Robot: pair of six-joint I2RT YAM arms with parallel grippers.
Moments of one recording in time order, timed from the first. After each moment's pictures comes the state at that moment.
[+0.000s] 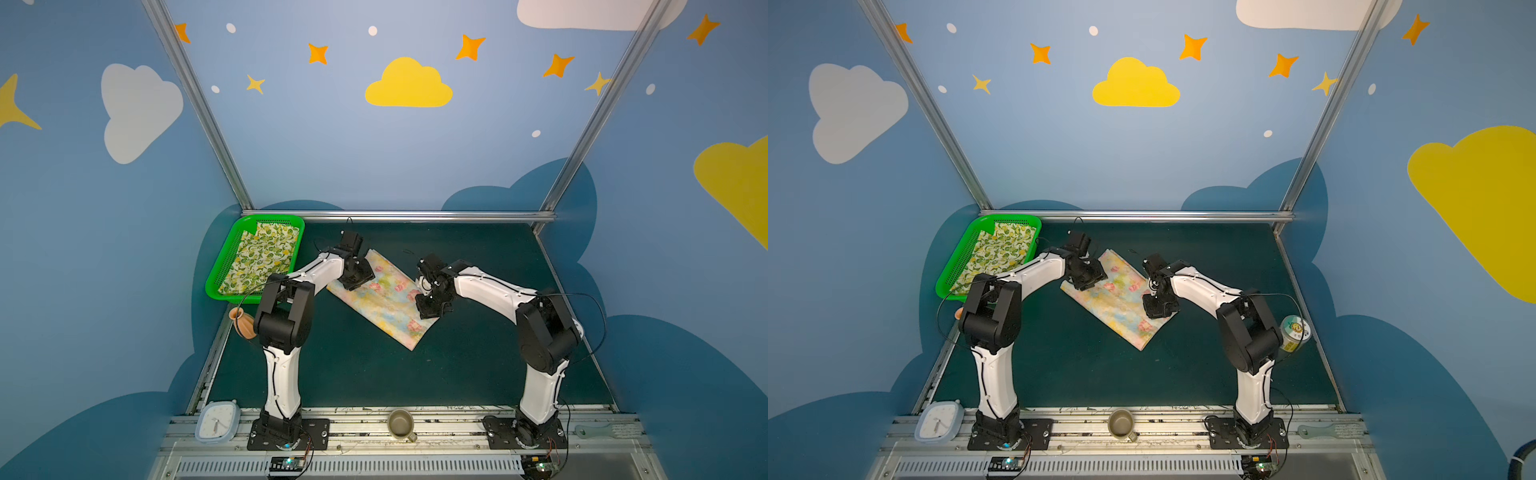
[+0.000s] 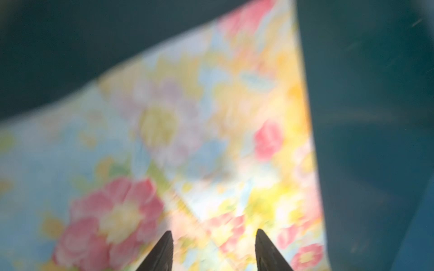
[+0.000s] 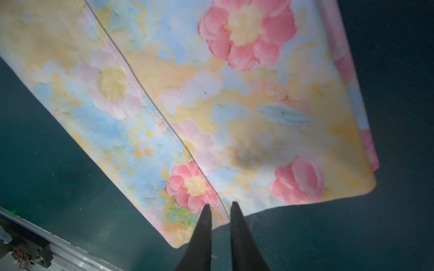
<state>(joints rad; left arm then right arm) -0.30 2.03 1.45 -0.56 0.20 -0.73 0.65 1.92 1.41 -0.87 -0.19 0.36</state>
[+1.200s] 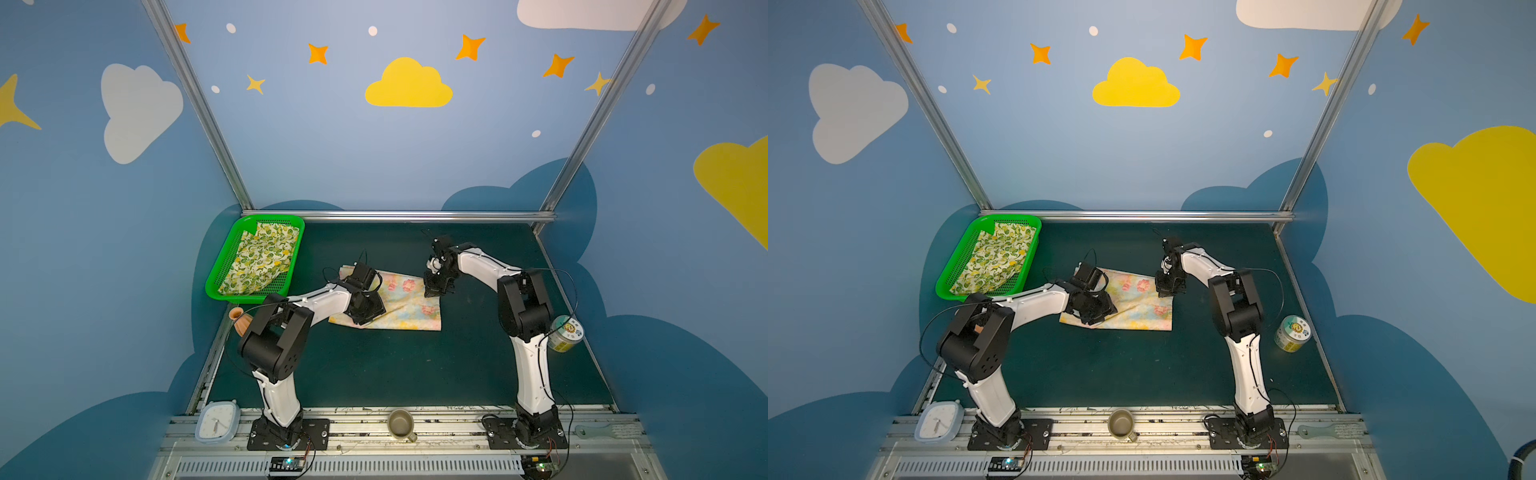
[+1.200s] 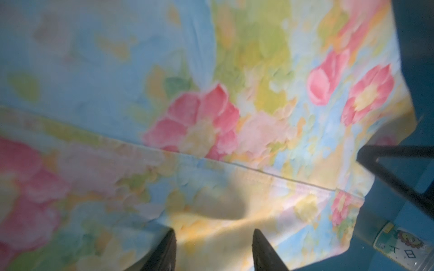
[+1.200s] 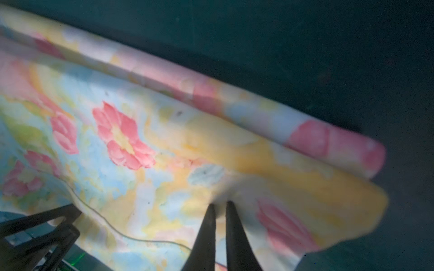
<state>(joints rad) -0.47 1.80 1.08 -0.44 0.25 -0.88 0.44 2.22 1.72 -0.88 -0.30 0.36</state>
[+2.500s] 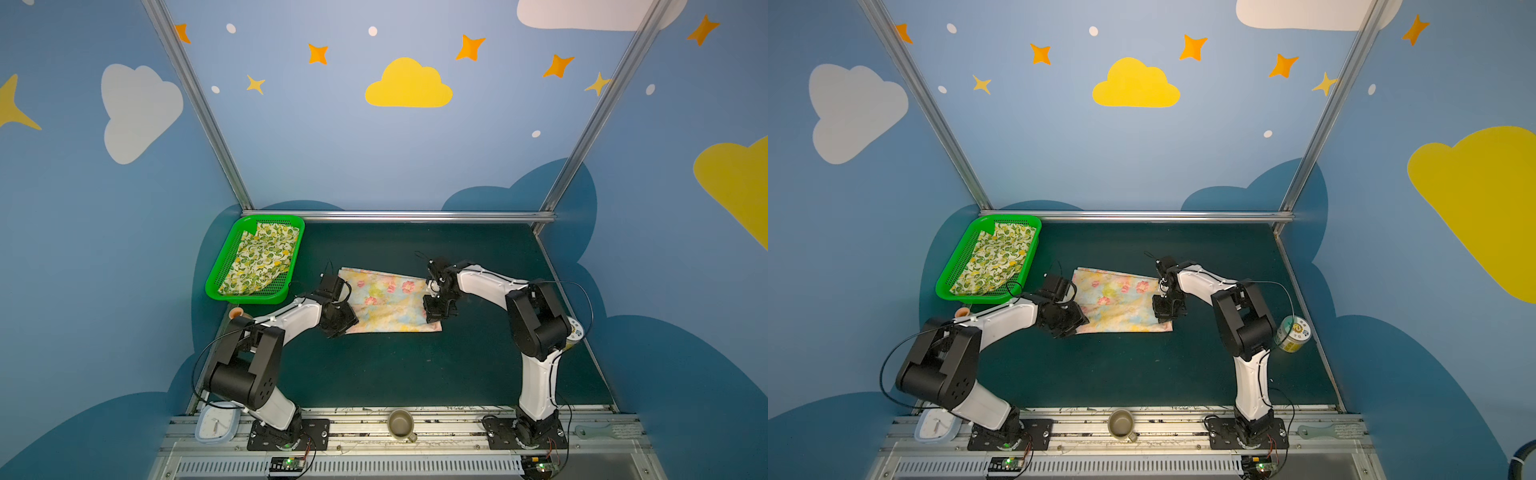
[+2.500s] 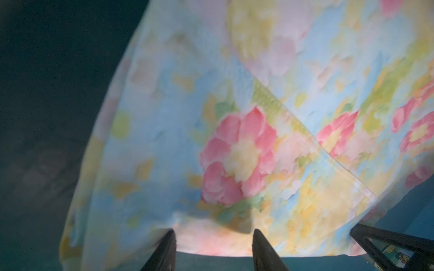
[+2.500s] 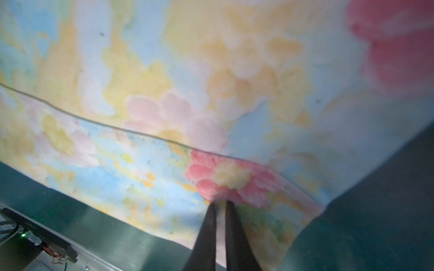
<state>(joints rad) -0.30 1.57 0.81 -0.46 0.26 -0.86 0.53 2.01 1.40 -0.87 -0.30 0.36</state>
